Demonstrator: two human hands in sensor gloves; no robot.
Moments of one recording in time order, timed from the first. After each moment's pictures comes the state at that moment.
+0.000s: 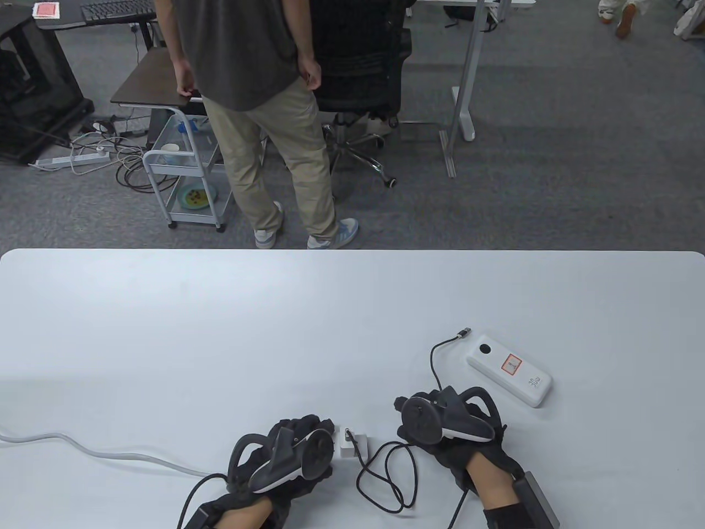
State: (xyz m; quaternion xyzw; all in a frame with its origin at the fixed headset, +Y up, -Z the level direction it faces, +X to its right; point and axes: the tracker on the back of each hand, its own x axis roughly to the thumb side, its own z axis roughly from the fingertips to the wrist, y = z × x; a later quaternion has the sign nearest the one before) left_hand -0.115 -0.756 -0.276 -0.07 -0.15 -0.02 0.99; right_hand 0.114 -0.721 -0.326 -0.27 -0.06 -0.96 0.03
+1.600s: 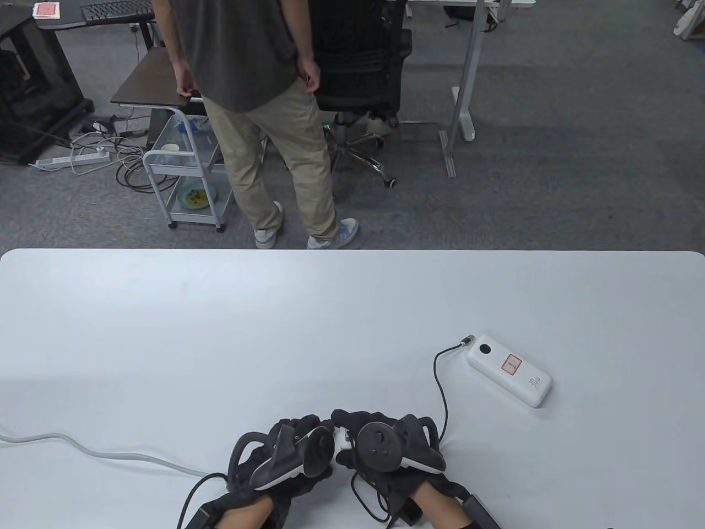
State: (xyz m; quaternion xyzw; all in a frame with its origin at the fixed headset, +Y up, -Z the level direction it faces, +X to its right) left_hand -0.114 -0.755 -0.279 -0.09 -0.14 -0.02 0.99; right_hand 0.049 -0.748 -0.291 -0.28 -0.03 -0.95 -0.14
